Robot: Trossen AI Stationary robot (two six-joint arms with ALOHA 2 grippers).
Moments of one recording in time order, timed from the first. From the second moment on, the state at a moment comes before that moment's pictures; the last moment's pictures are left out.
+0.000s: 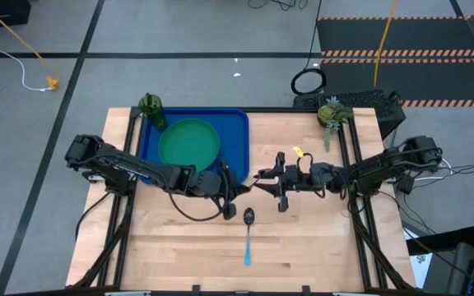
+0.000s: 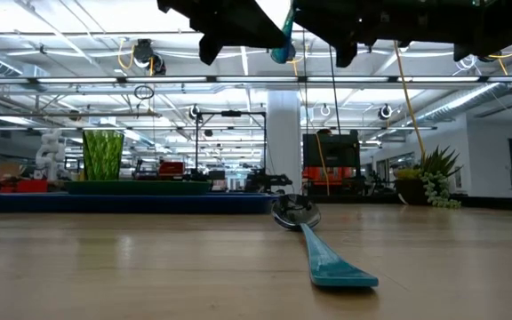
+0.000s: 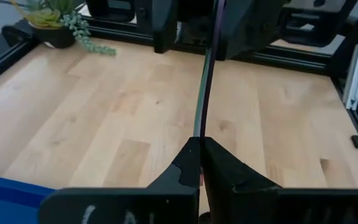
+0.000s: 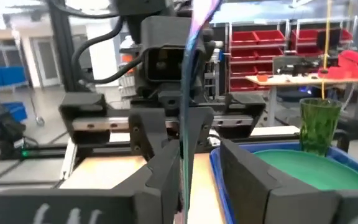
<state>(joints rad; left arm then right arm) -0.22 1.59 1.09 0.04 -0.27 -0.24 0.15 1.36 0.49 0.96 0.13 0.06</state>
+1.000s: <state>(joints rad) -0.21 1.59 1.09 0.07 -0.32 -0.24 0.14 1.36 0.49 0.97 0.11 0.07</state>
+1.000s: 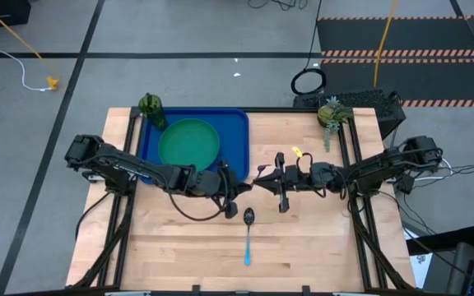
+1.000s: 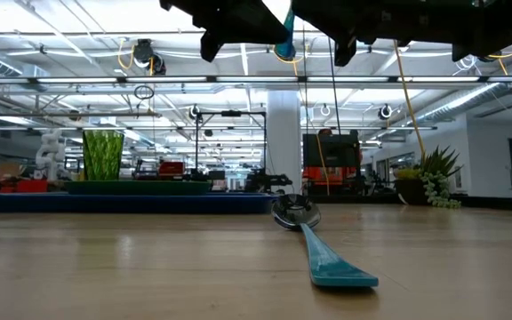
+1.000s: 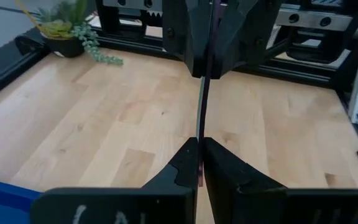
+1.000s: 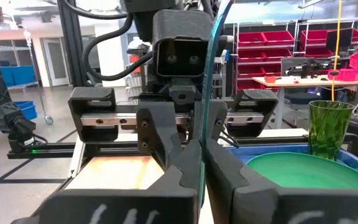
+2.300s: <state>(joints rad) -0.23 1.51 1.09 -0.10 -0.47 -0.39 0.05 1.45 0.49 0.88 0.07 0.45</state>
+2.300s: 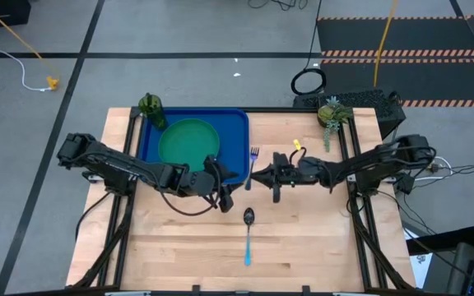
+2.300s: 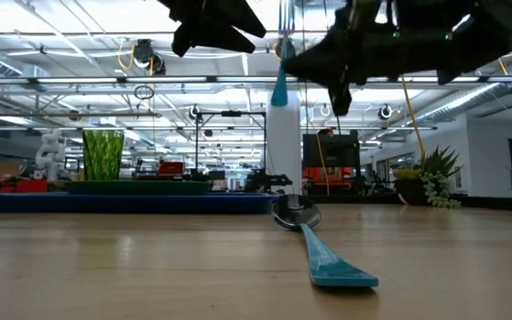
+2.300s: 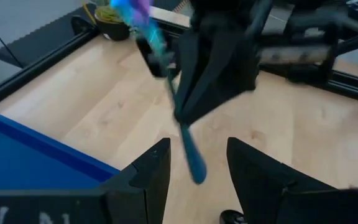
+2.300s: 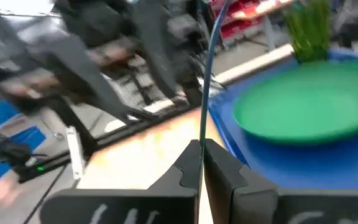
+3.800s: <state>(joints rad) -0.19 1.28 0.46 0.47 -0.45 -0.63 -0.08 1.72 0.50 1.34 -0.18 0.68</state>
